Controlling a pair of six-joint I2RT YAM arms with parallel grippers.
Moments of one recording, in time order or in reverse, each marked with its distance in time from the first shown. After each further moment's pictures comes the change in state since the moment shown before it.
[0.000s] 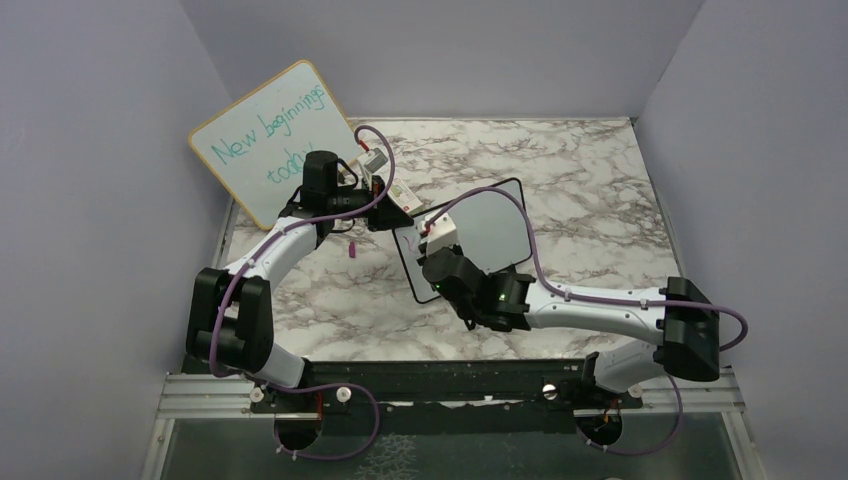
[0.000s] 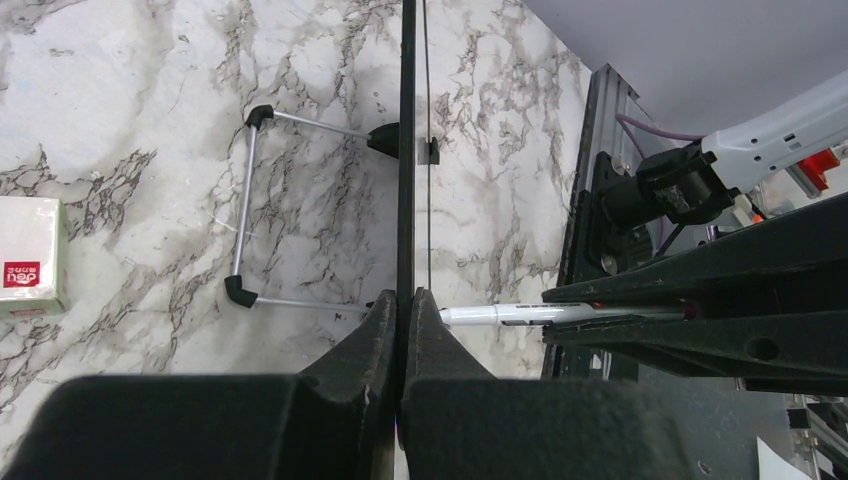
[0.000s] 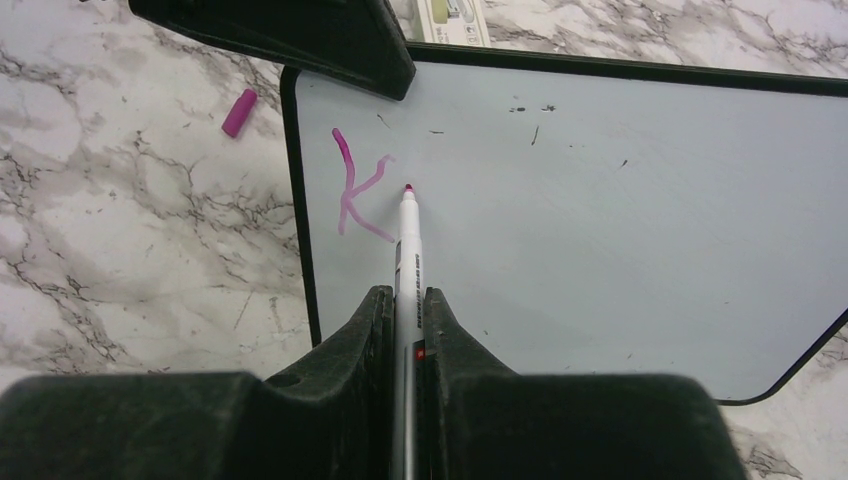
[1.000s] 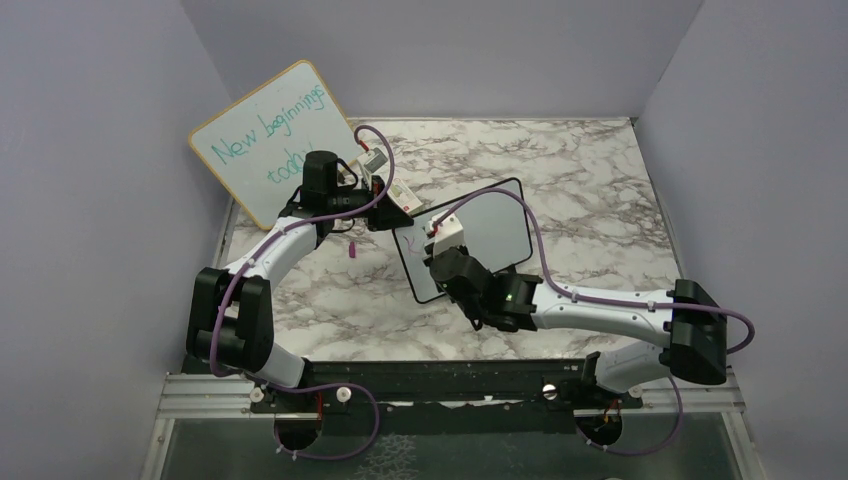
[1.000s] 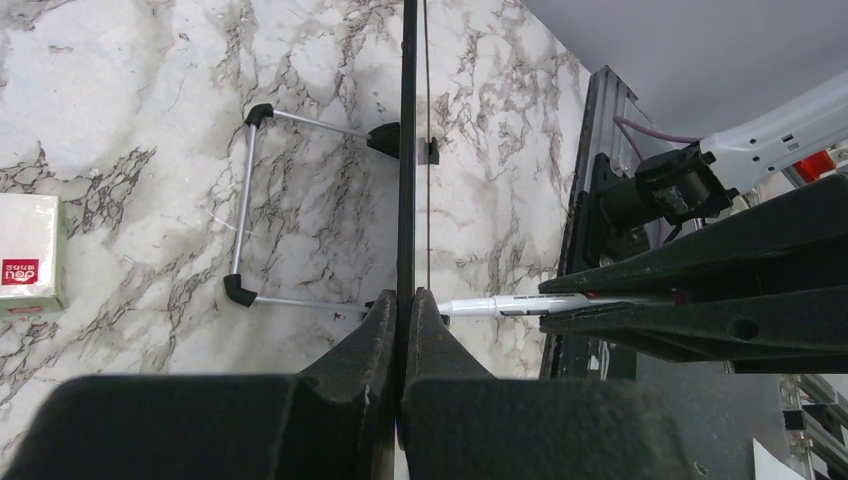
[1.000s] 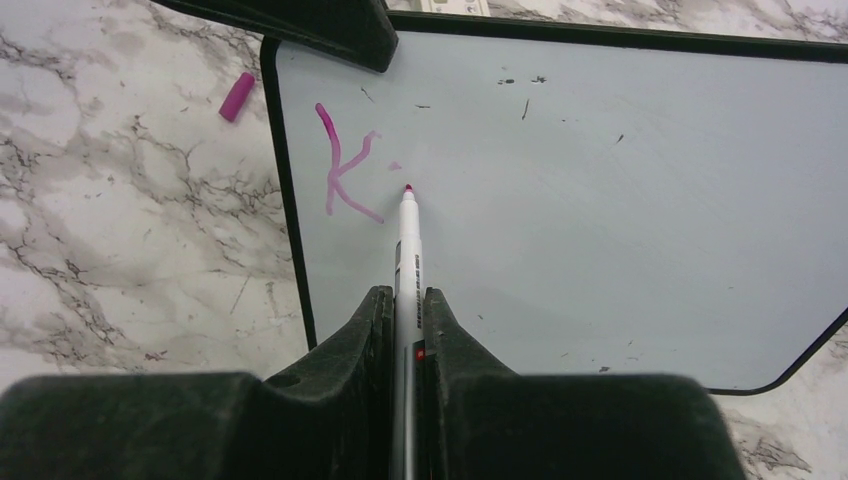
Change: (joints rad) left arm 0.002 0.003 0.002 0.000 0.000 -0.006; right arm -0.019 -0.032 -0.042 -0.002 -0.034 0.016
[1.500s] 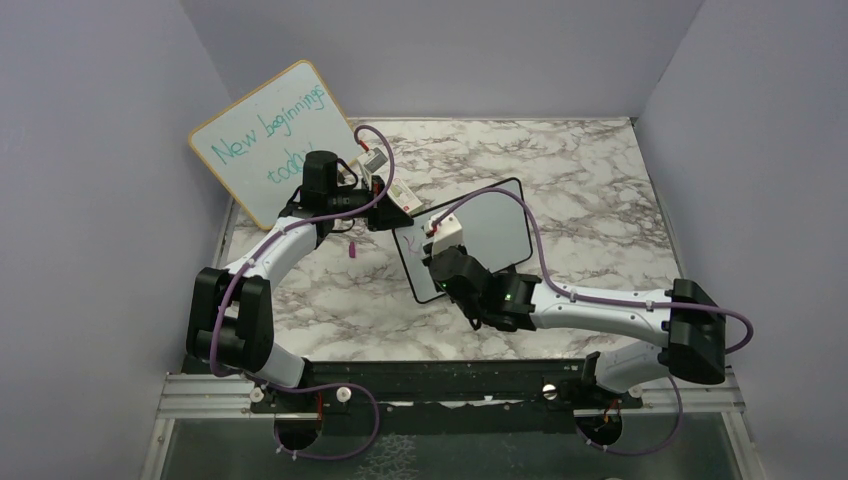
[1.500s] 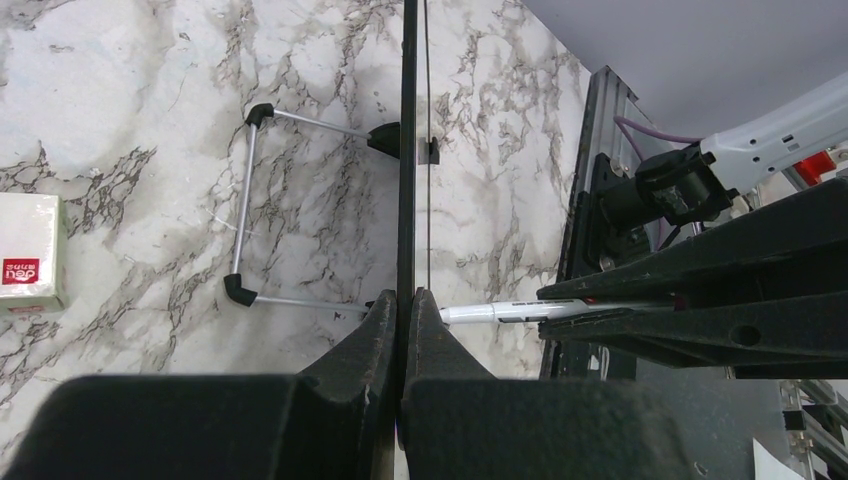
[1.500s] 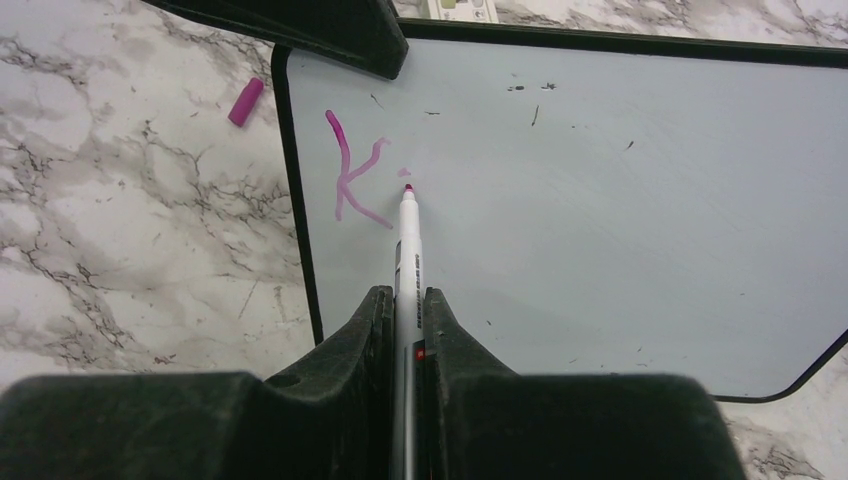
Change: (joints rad) left arm 0.000 0.000 0.000 0.000 0.000 -0.001; right arm 0.000 0.005 0.001 0.014 -0.016 0.004
